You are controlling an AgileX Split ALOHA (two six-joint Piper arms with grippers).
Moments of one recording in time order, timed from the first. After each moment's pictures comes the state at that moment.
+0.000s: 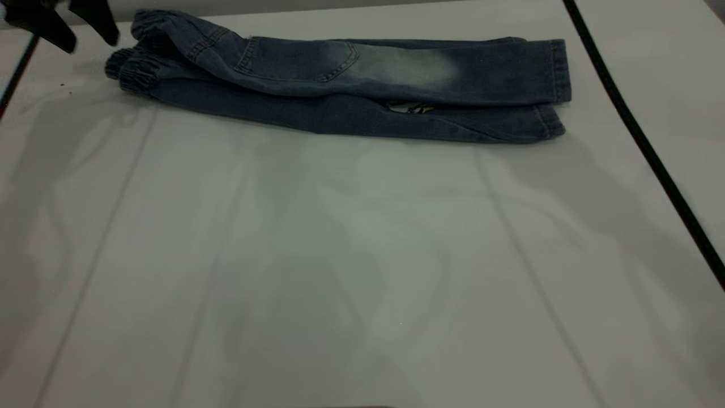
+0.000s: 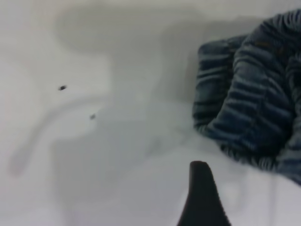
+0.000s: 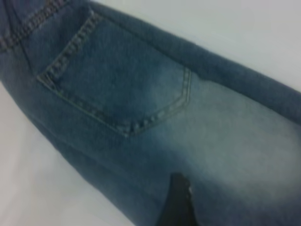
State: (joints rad) left arm 0.08 2.37 -1.89 -0.23 0.75 0.16; right arm 0.34 2.13 -1.53 0.57 0.34 -0.45
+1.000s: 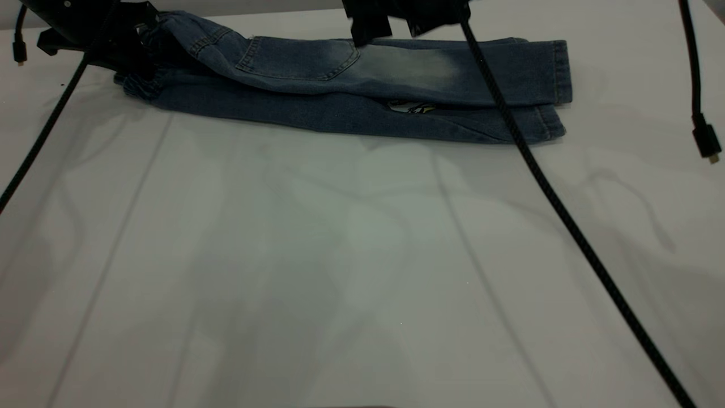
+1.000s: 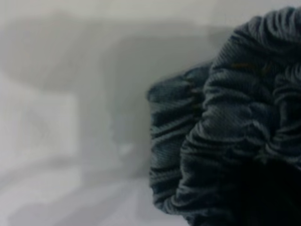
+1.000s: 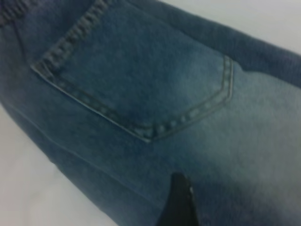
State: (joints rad) left arm 0.08 2.49 -1.90 -0.44 0.63 0.39; right arm 0.43 2.30 -1.54 0.63 0.13 -0.47
